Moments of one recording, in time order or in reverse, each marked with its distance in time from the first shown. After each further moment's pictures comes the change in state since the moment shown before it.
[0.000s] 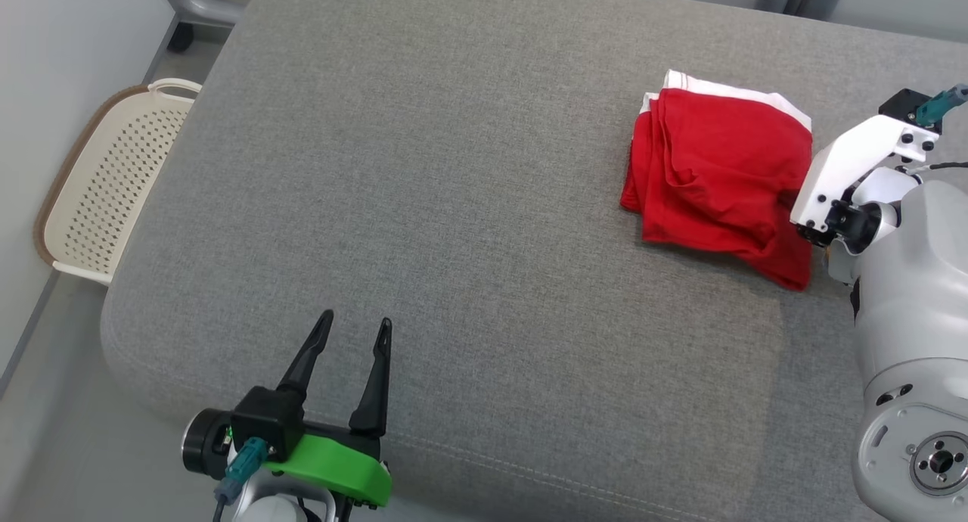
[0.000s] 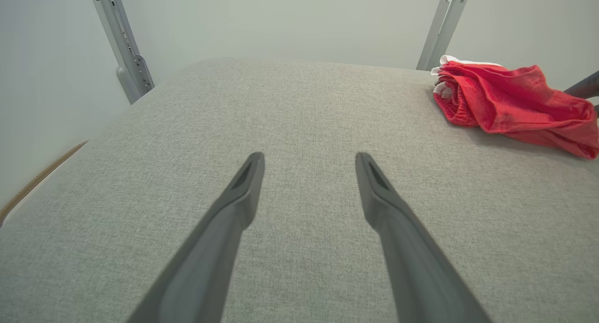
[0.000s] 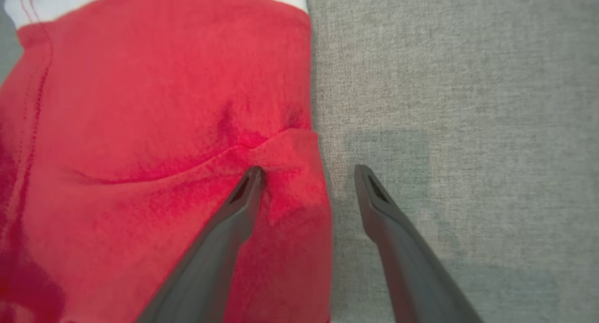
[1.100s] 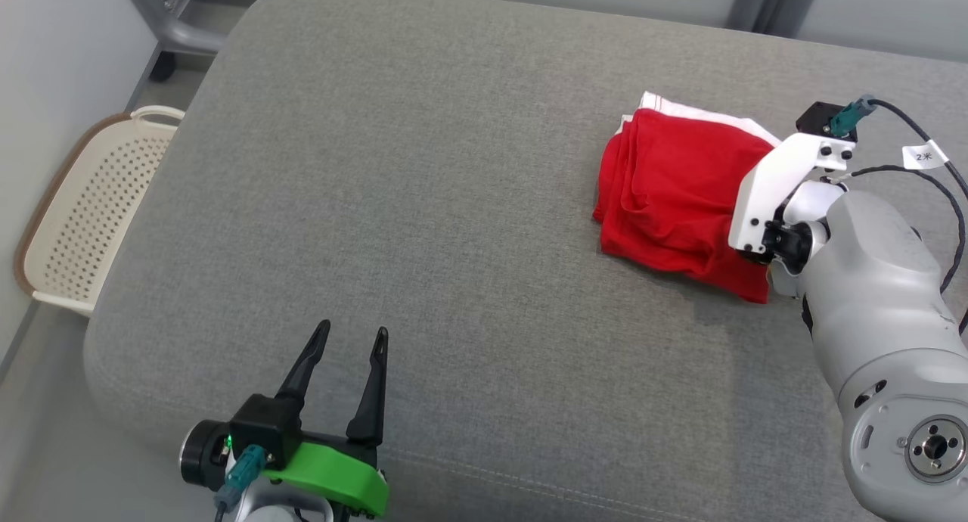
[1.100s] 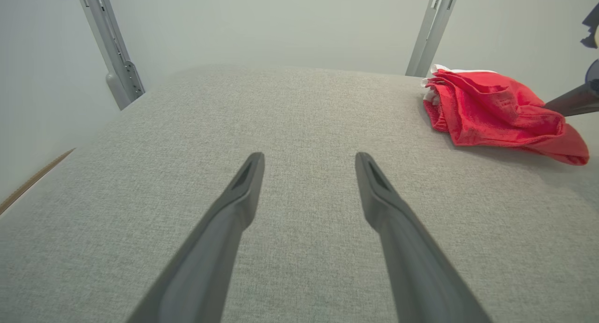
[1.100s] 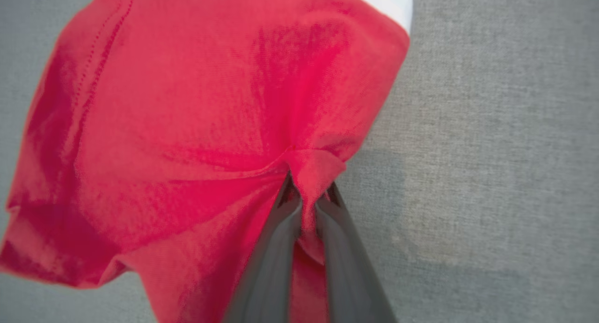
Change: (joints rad) left arm 0.000 0.001 -0.005 0.015 -0.006 0.005 0.000; right arm -0.060 0.009 0.034 0.237 -0.078 0.000 -0.151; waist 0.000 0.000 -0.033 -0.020
